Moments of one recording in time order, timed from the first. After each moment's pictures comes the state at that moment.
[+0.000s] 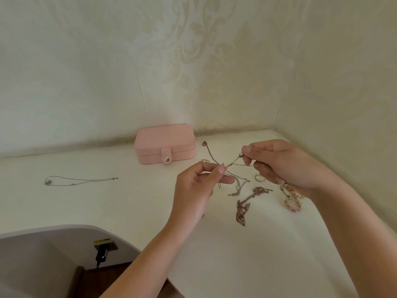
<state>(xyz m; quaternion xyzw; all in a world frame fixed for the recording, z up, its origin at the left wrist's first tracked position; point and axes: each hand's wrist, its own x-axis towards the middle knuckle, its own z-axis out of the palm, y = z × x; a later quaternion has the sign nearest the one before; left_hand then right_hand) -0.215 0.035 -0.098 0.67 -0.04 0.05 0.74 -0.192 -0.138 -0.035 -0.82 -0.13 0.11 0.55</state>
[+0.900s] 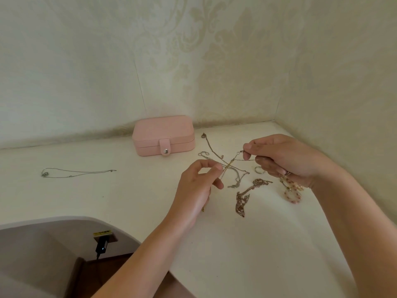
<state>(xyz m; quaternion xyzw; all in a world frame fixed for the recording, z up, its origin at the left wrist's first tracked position) -0.207 0.038 -0.119 0.70 0.03 -0.02 0.72 -0.180 -0.146 -0.046 -0.81 -0.11 0.16 0.55</state>
